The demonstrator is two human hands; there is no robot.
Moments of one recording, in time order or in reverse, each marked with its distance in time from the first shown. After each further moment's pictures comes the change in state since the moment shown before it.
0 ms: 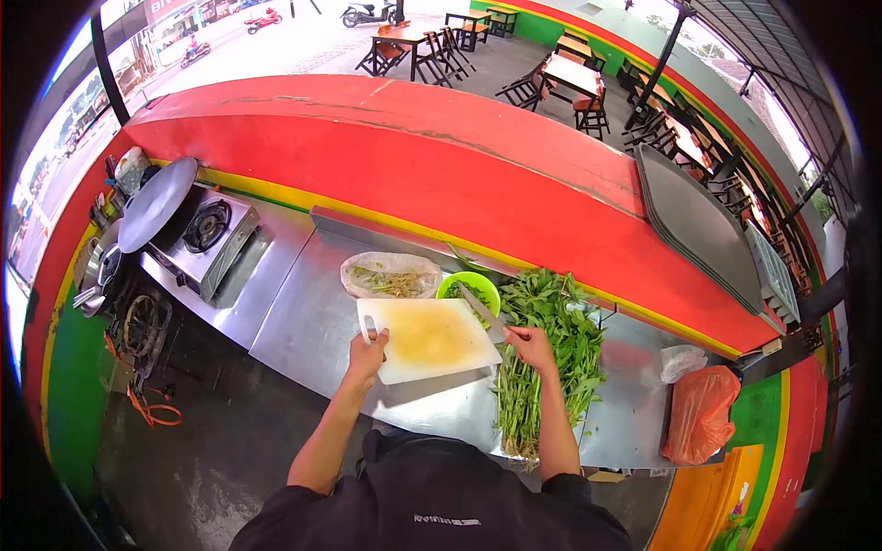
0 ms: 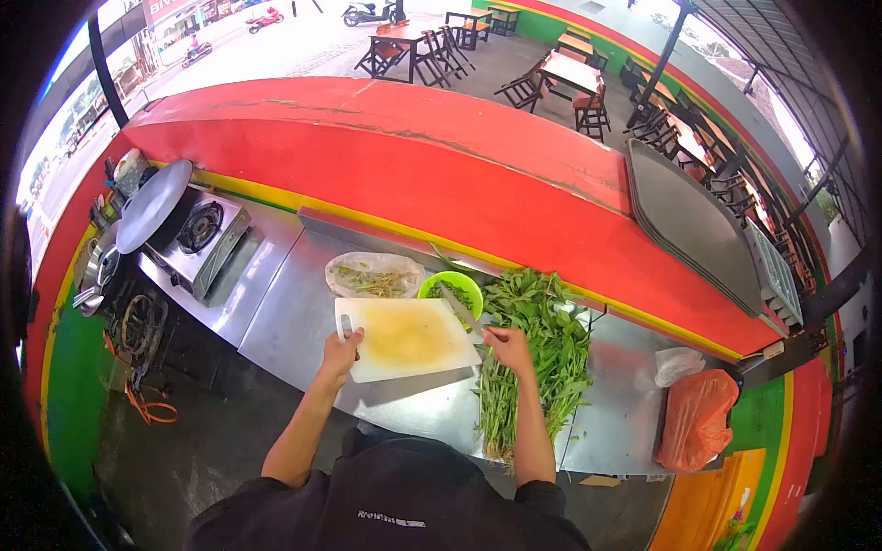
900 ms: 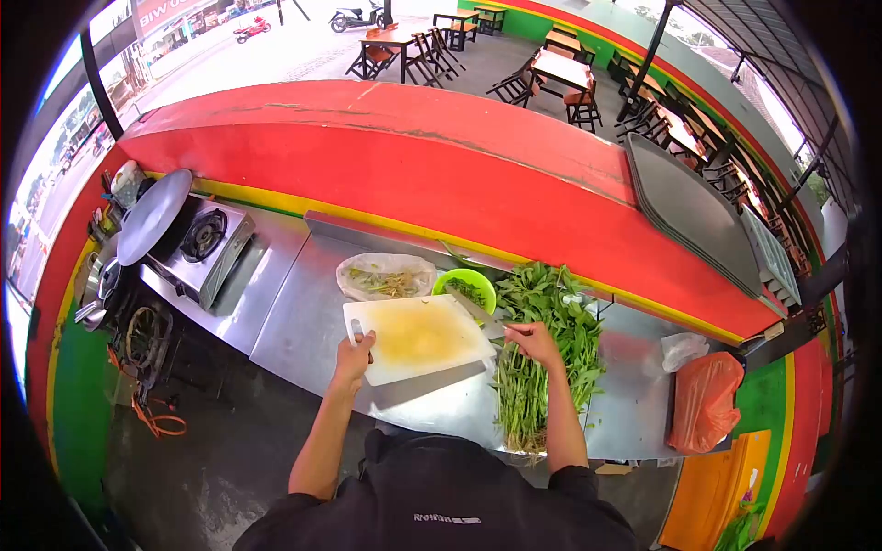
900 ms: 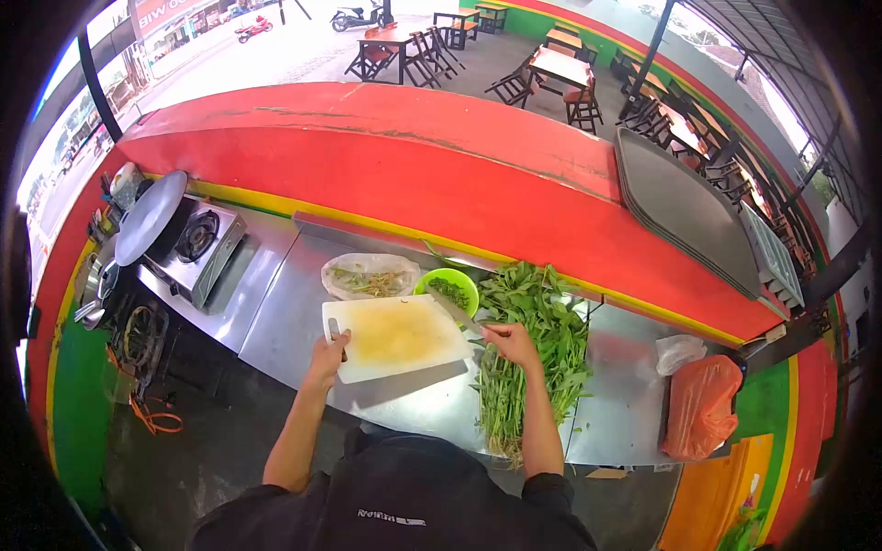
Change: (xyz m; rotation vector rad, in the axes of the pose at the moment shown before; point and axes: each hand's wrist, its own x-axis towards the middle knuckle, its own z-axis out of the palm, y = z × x) left_hand -0.005 0.006 -0.020 -0.018 -0.004 -0.005; right_hand -0.008 -0.006 -0.016 -0.005 -0.079 0.008
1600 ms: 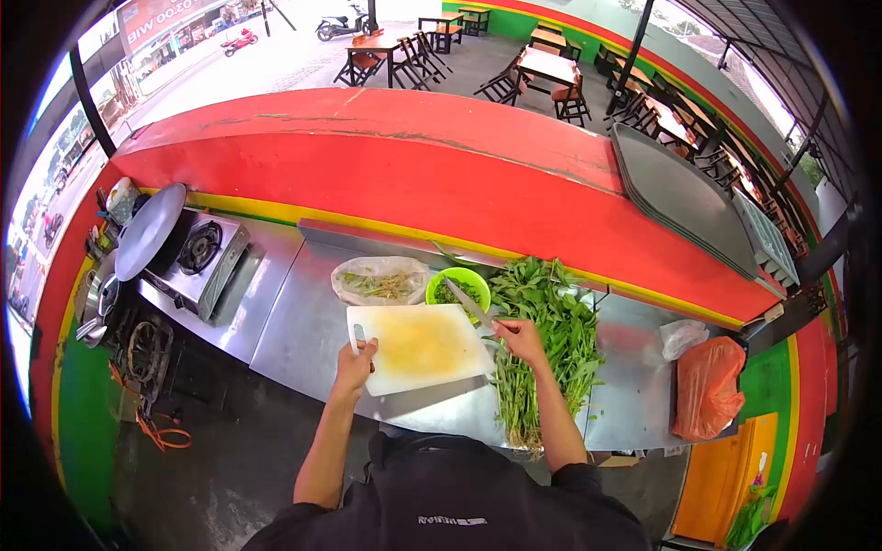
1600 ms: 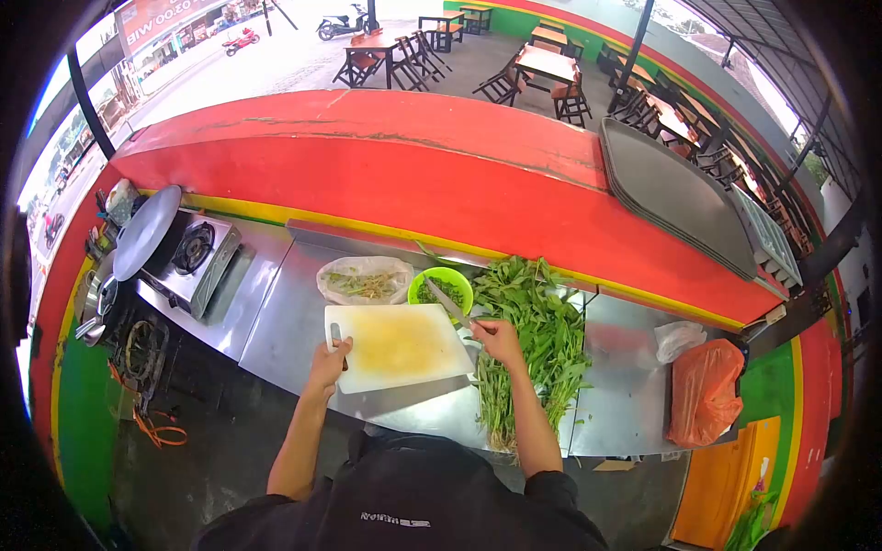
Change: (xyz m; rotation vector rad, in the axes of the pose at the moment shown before) left_hand -0.014 -0.005 0.000 0.015 -0.107 0.076; right_hand -0.001 0.005 0.028 0.062 0.100 -0.077
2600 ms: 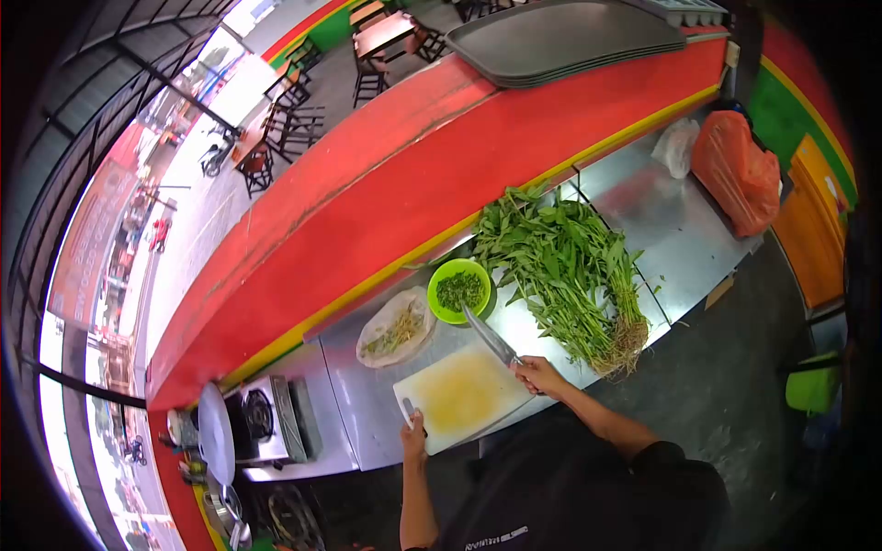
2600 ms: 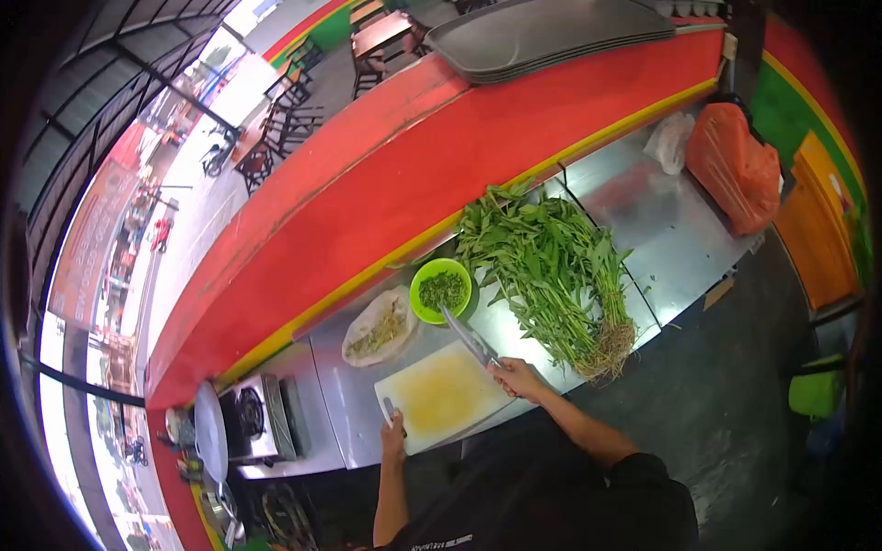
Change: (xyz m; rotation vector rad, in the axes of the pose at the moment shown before) left_hand 0.031 -0.083 -0.080 0.187 -0.151 -0.169; right_hand -0.126 0.064 0.144 0.863 0.099 0.307
